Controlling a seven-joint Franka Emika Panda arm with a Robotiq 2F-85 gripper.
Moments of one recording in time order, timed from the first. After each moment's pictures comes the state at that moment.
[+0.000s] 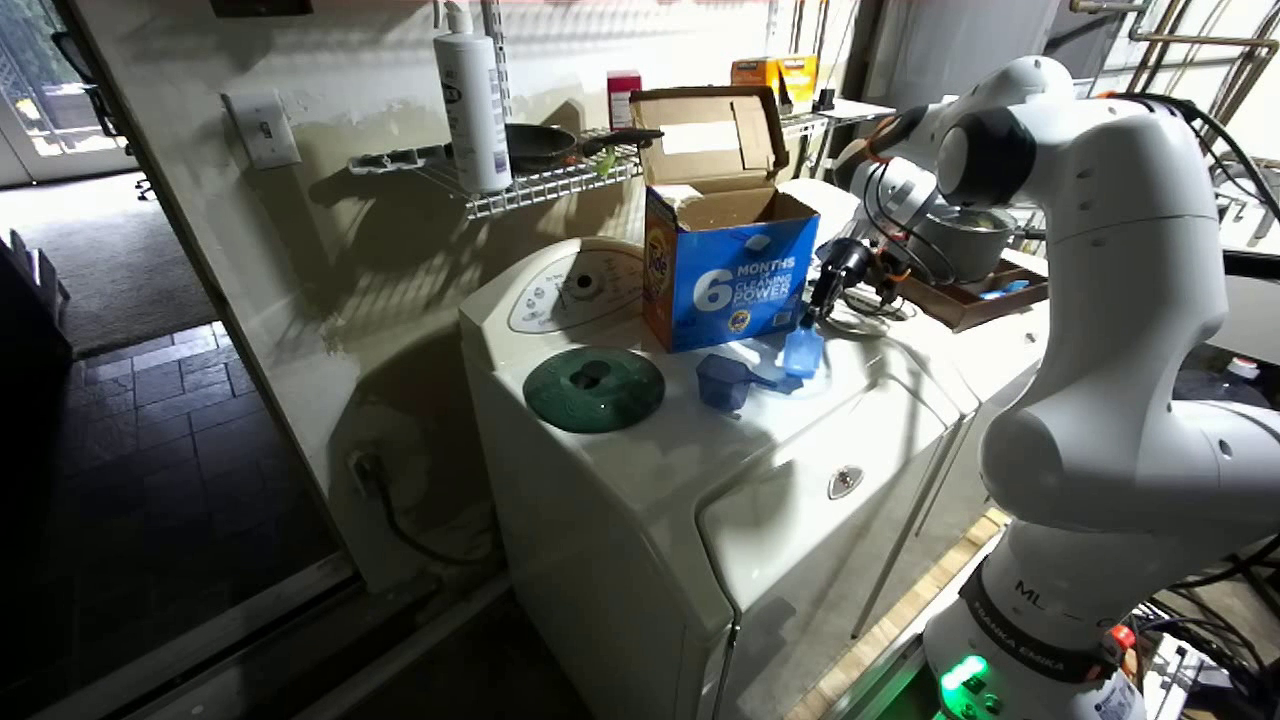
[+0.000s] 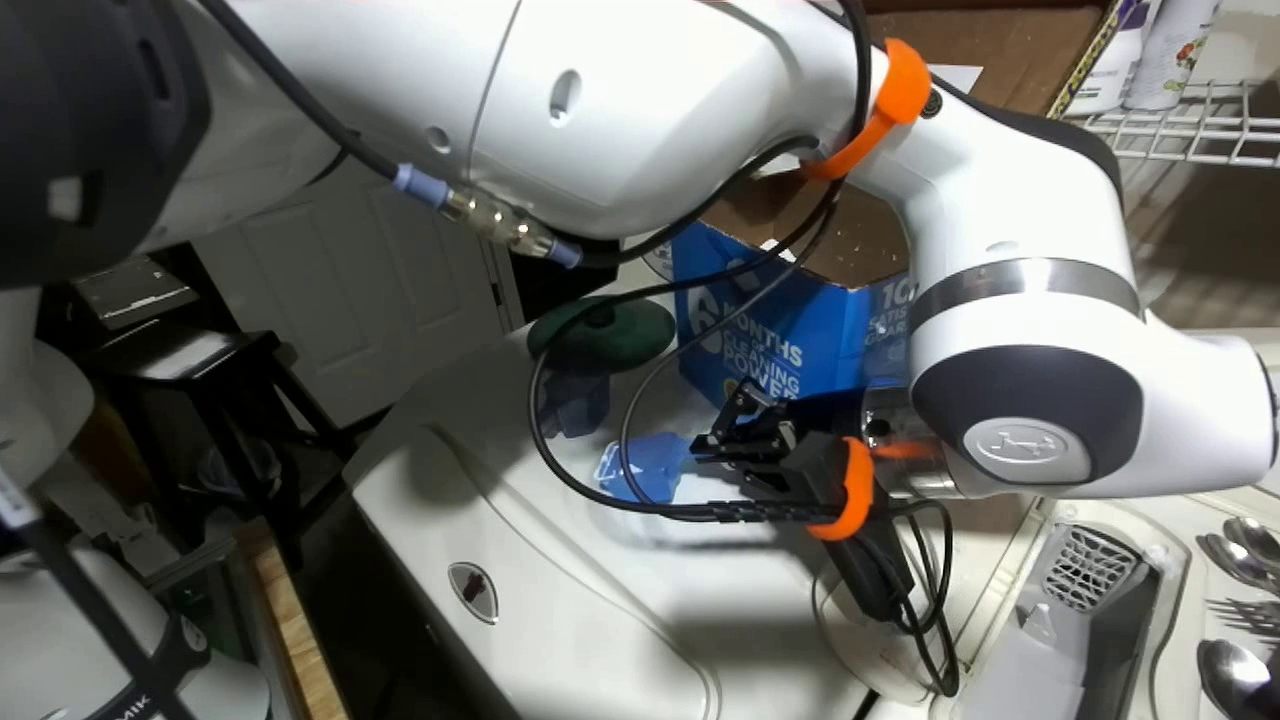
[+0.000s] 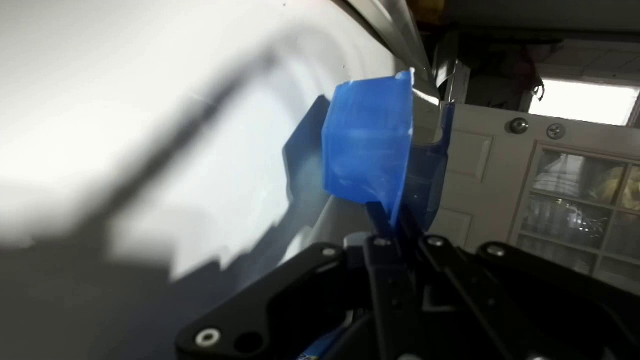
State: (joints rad) arm -0.65 0.72 -0.10 -1.43 0.60 1.24 -1.13
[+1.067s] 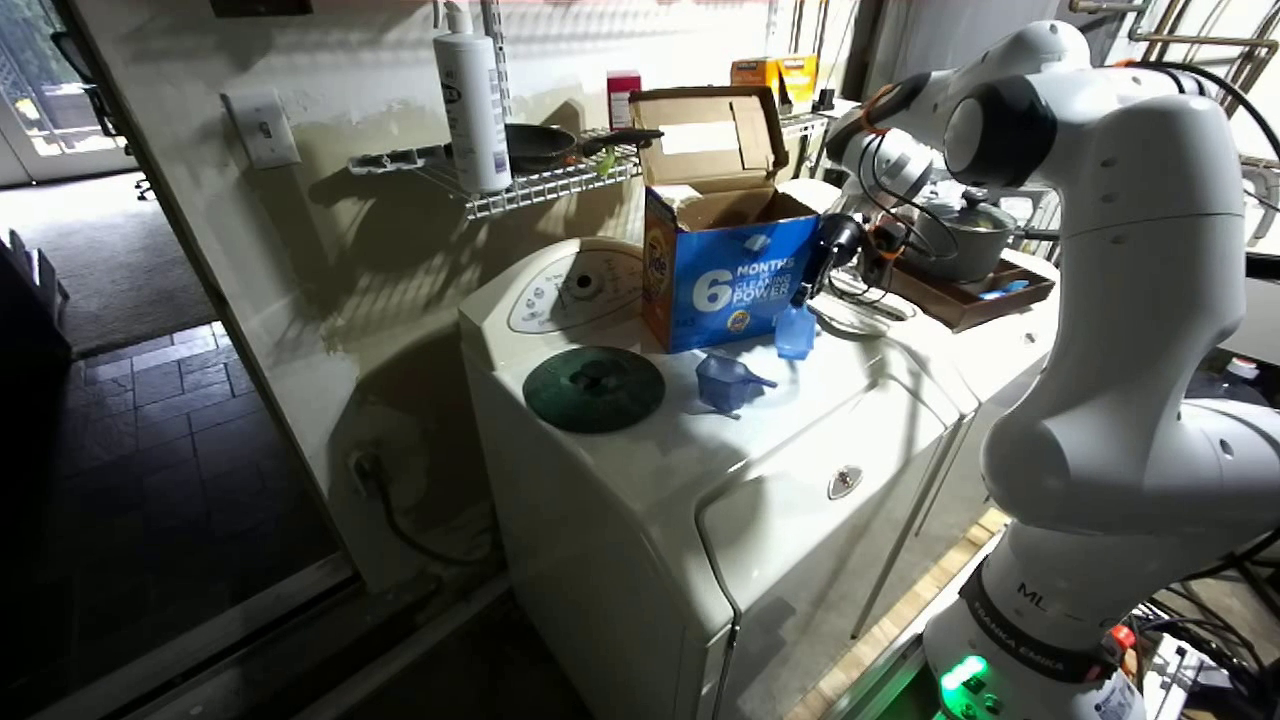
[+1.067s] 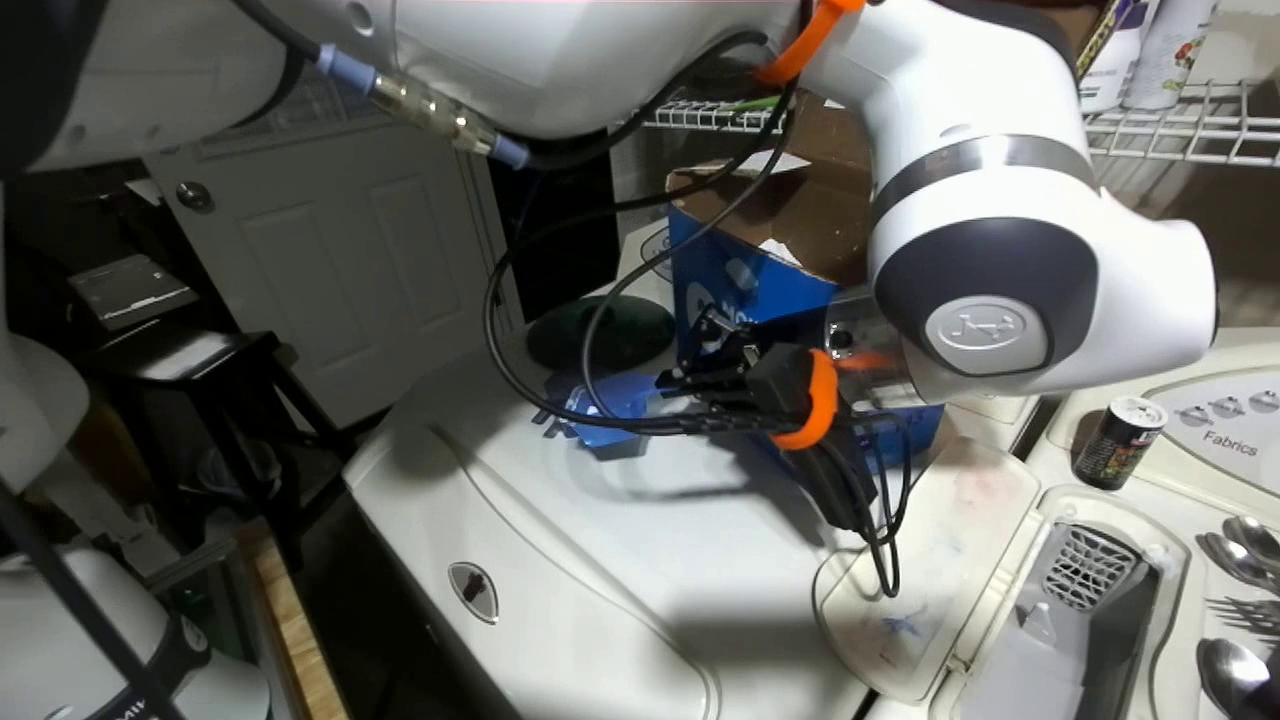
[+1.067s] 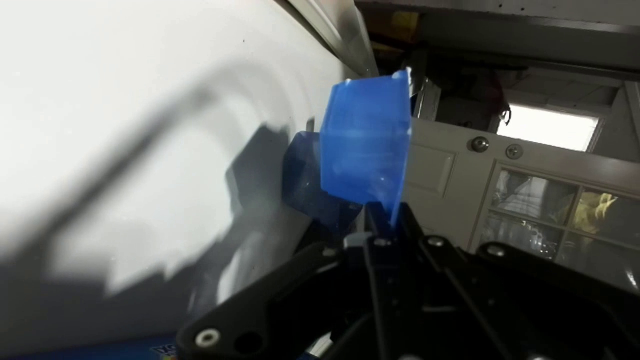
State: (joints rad) arm -0.60 0.60 -0.10 -1.50 0.62 1.17 -1.13
